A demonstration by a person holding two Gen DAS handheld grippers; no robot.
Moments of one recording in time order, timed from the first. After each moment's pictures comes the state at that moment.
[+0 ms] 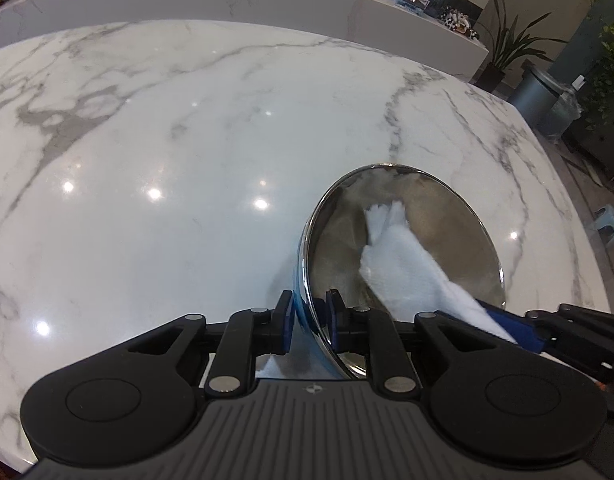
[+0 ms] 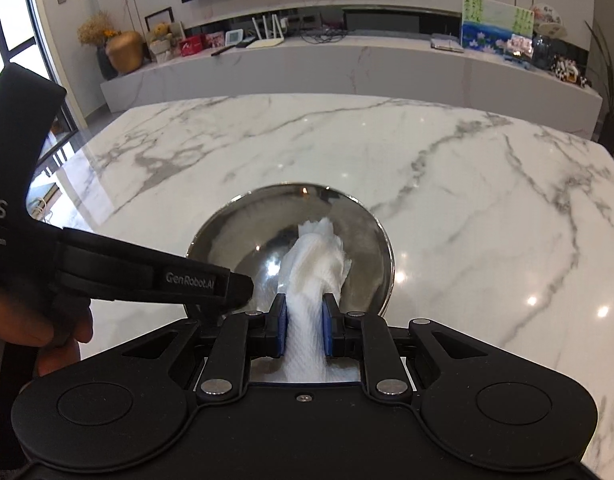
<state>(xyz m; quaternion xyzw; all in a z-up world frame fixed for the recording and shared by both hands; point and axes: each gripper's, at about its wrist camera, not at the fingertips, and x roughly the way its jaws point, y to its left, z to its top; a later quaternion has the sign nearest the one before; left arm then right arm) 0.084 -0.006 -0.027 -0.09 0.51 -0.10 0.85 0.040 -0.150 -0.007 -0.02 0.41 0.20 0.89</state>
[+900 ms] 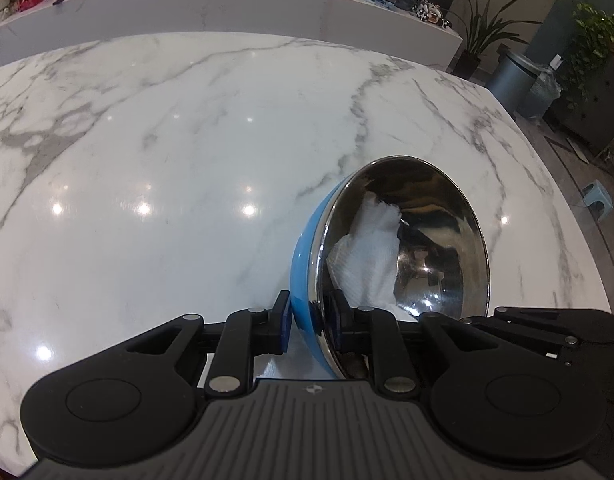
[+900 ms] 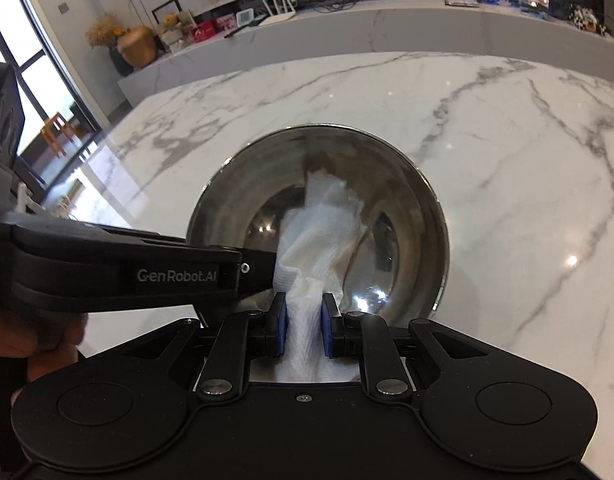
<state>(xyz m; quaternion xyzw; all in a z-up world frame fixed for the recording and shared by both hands) 0.075 -0.025 -0.023 -0.05 0.50 -0.13 0.86 0.041 -0.156 -0.027 0.01 0.45 0.23 0.86</state>
